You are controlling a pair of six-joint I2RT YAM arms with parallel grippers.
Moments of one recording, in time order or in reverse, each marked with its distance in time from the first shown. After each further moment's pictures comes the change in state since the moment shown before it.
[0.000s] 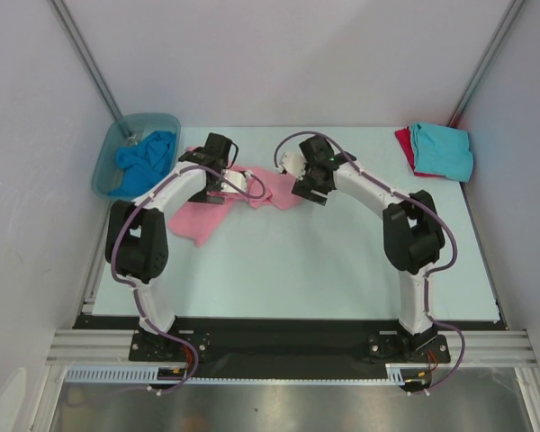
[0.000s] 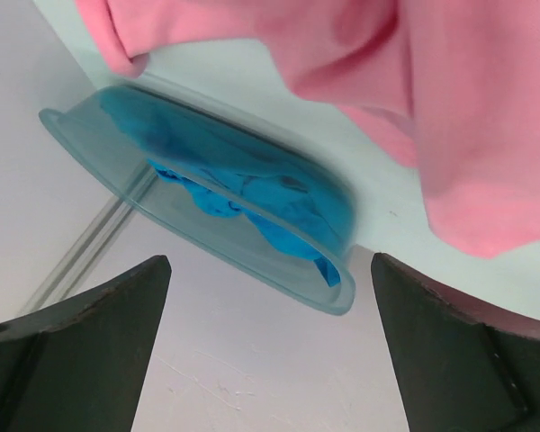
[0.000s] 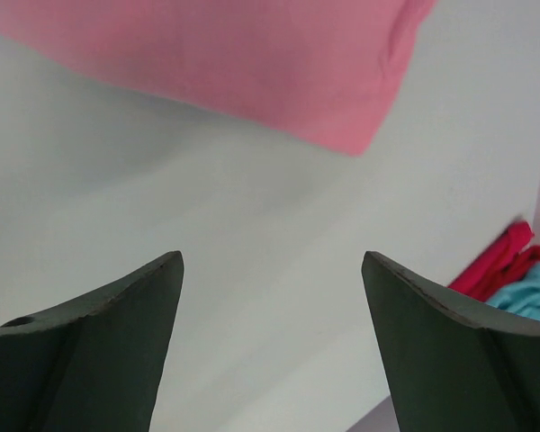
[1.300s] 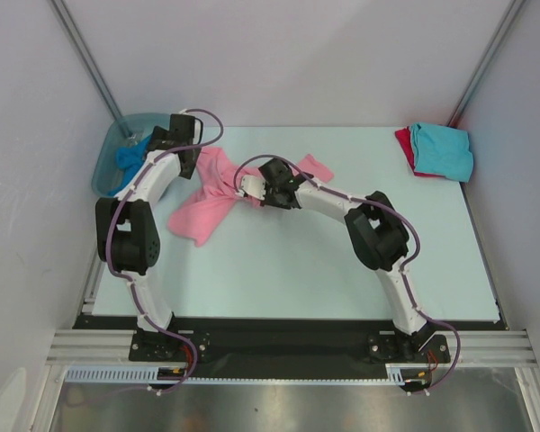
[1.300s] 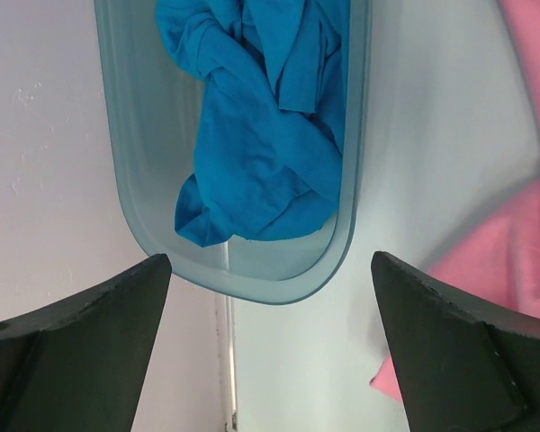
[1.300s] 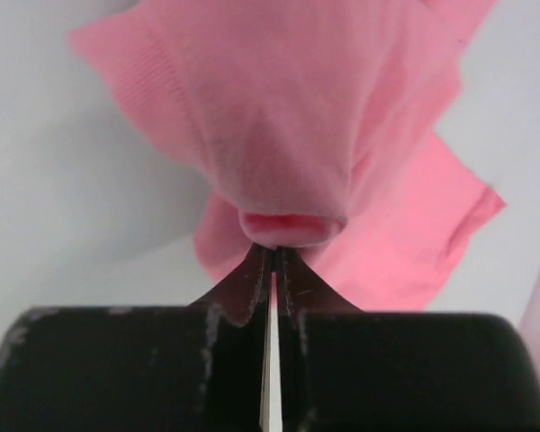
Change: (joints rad) left arm 0.202 0.044 0.122 0.181 -0.162 -1.049; right arm 0.212 0.202 0.084 0.174 -0.071 -0.028
